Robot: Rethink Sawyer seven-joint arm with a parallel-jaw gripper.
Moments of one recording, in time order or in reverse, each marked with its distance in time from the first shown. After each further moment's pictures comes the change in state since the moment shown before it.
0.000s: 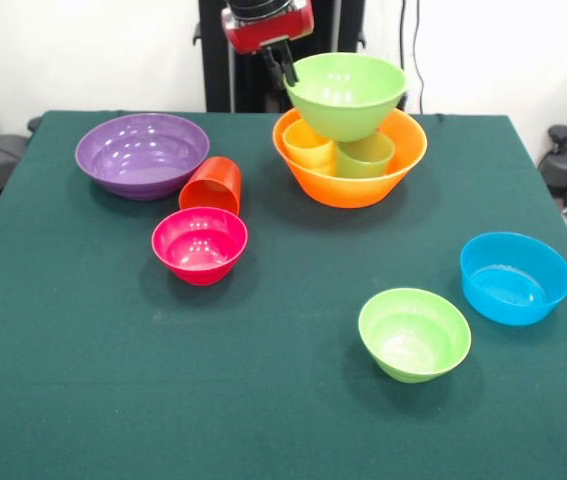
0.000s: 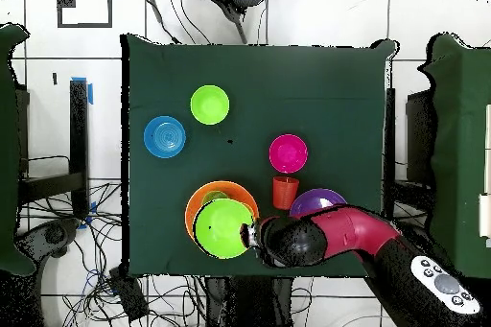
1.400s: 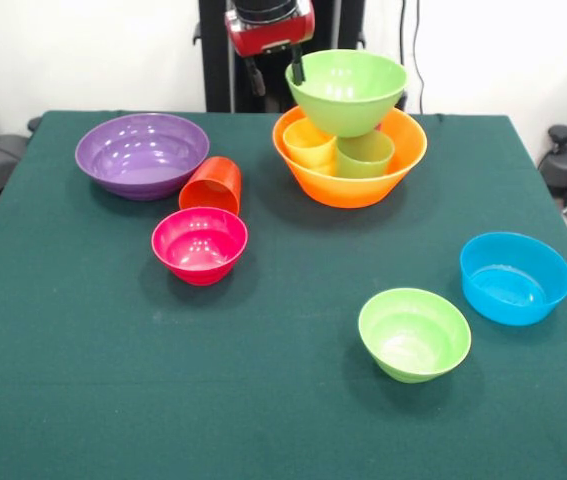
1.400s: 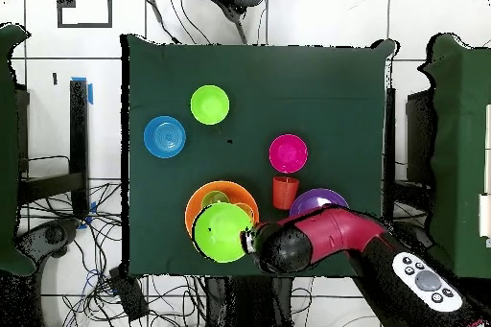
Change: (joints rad) arm 0.092 -0.043 -0.064 0.000 -0.104 0.000 0.000
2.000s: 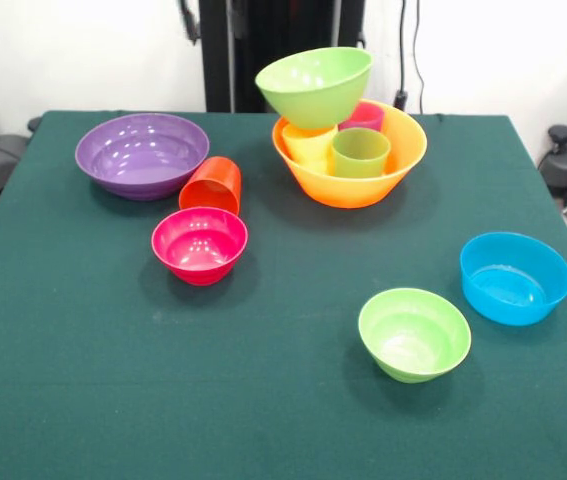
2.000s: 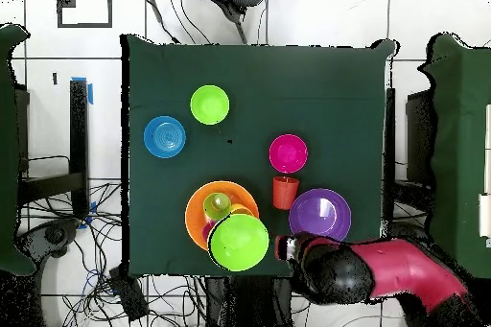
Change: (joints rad) arm -0.307 -0.295 0.199 0.133 0.215 0.001 -0.011
